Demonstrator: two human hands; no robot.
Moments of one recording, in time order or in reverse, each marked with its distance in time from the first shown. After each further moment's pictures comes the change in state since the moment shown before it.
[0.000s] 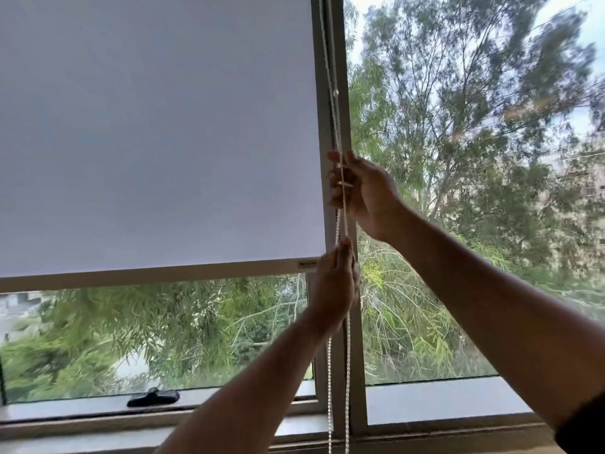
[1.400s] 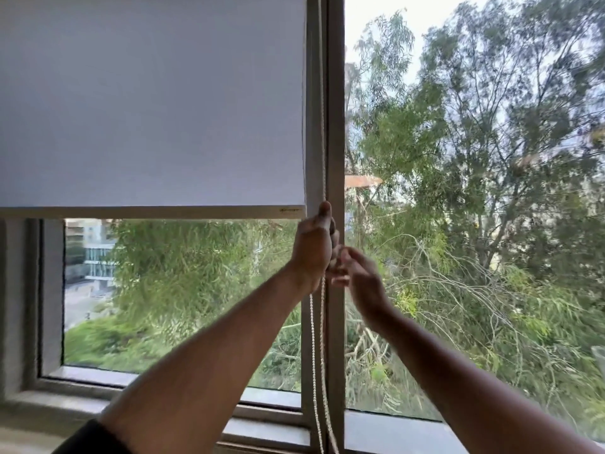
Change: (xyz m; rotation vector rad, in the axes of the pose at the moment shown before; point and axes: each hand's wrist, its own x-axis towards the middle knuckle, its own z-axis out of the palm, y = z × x) left_hand 0.035 0.086 0.063 0.035 0.184 0.009; right_hand -0.072 0.042 -0.086 -0.334 -0.047 -0.053
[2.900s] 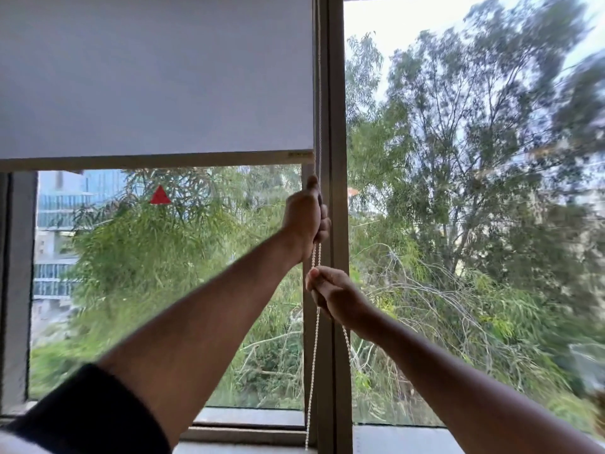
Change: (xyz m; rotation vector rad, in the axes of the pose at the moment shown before) left_hand 0.042 0.059 -0.046 -0.156 -0.003 -0.119; right_hand 0.005 -0.009 0.063 -0.173 -0.215 0.058
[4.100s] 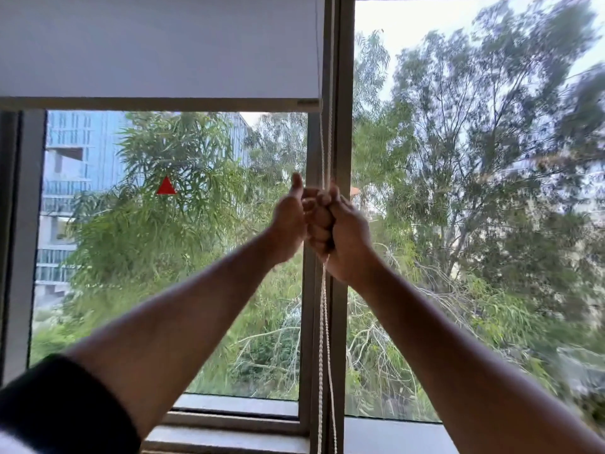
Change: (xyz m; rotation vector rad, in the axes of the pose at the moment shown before) left_hand -0.020 0.011 -0.025 -0.059 -0.075 0.031; right_hand 0.027 -0.101 0.004 0.782 0.072 -0.078
